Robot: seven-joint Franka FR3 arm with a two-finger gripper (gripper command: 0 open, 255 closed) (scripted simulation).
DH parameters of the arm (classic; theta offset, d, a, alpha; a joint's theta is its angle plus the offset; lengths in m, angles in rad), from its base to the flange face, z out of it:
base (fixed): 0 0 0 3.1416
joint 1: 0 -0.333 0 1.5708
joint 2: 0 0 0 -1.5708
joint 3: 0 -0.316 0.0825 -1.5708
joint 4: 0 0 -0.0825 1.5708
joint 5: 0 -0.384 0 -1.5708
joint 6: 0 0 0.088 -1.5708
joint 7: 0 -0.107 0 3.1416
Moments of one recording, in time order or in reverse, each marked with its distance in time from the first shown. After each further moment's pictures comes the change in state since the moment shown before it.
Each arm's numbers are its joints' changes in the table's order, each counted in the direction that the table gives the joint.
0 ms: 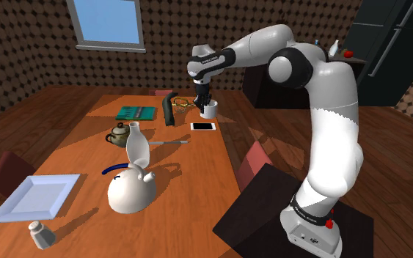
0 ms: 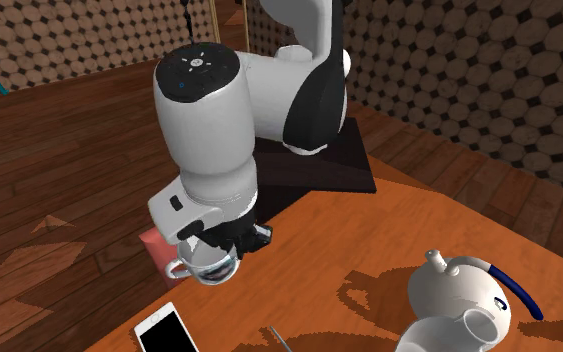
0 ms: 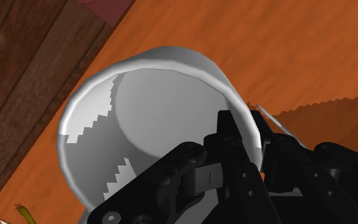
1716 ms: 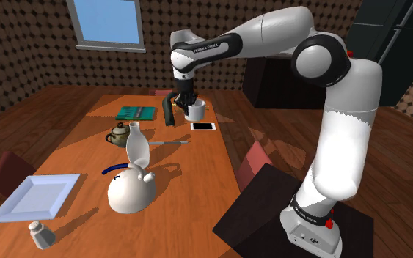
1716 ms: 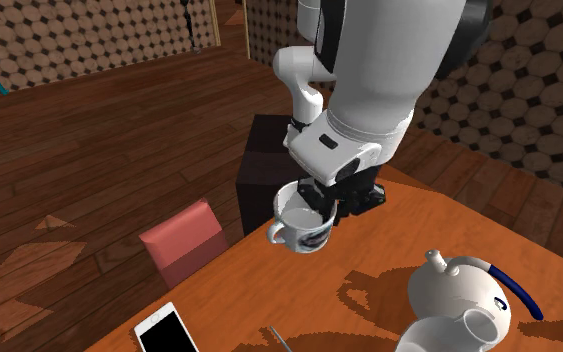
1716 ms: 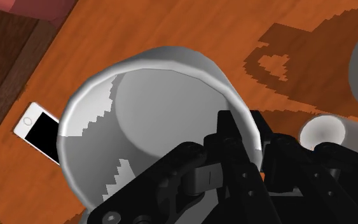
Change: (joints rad) arm -0.180 -0.202 -0.088 -0.118 0.018 -0.096 -0.263
